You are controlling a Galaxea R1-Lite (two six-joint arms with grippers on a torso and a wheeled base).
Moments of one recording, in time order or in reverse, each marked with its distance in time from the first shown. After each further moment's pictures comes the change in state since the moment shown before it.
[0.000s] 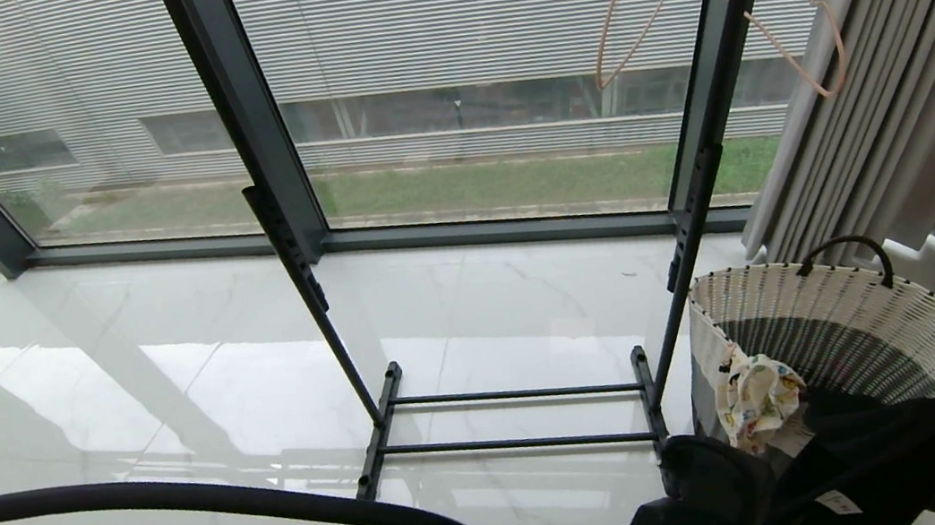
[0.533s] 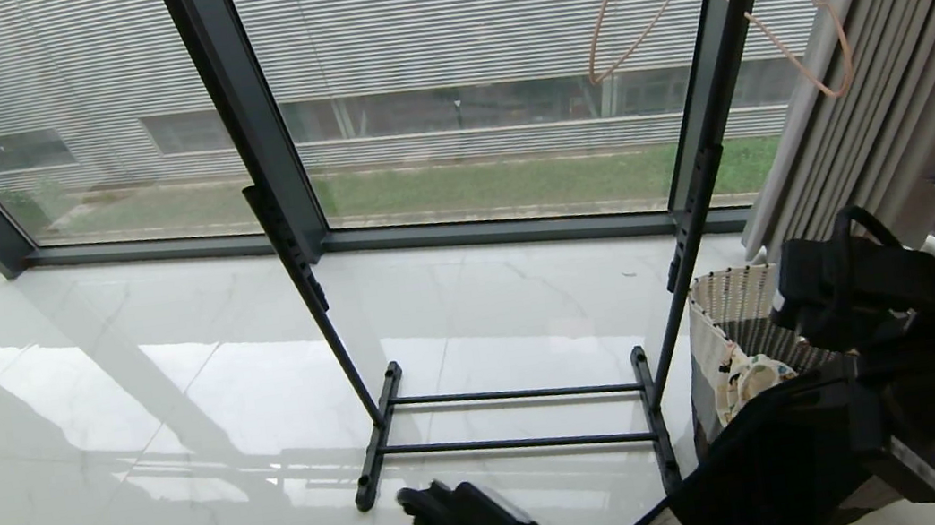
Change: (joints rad) left arm 0.031 -0.486 0.568 -0.130 0.006 -0.024; right arm 0.108 0.257 -0.010 -0.246 0.009 -0.008
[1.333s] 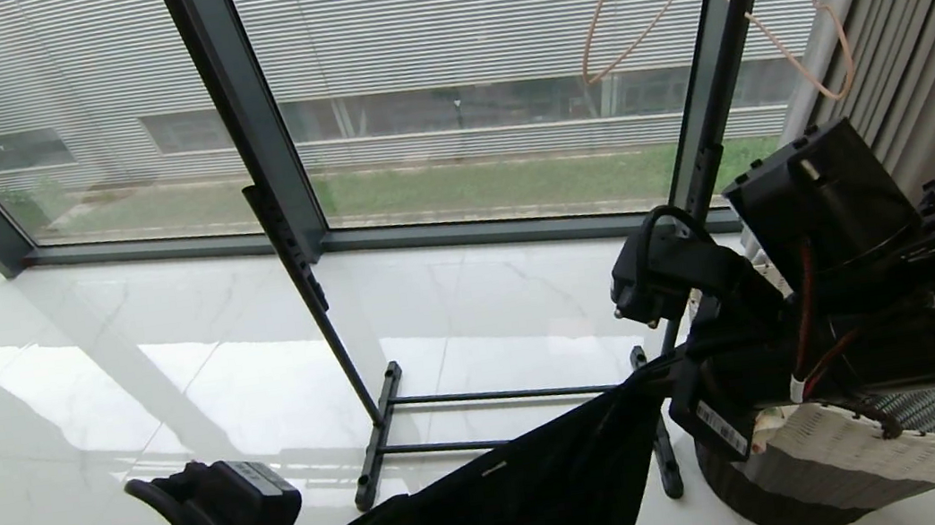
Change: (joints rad) left arm 0.279 -0.334 0.158 0.154 -0.003 0.238; right arm 0.080 0.228 -0.129 -0.151 -0.070 0.111
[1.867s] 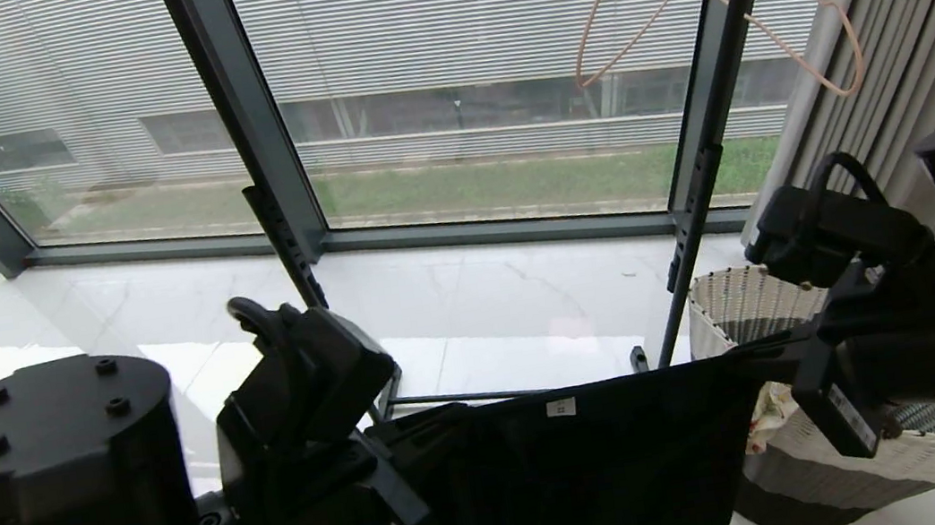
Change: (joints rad) left arm 0.061 0.019 -0.434 0.417 -0.210 0.207; right arm -0.062 -0.228 0.156 0.000 -0.041 0.068
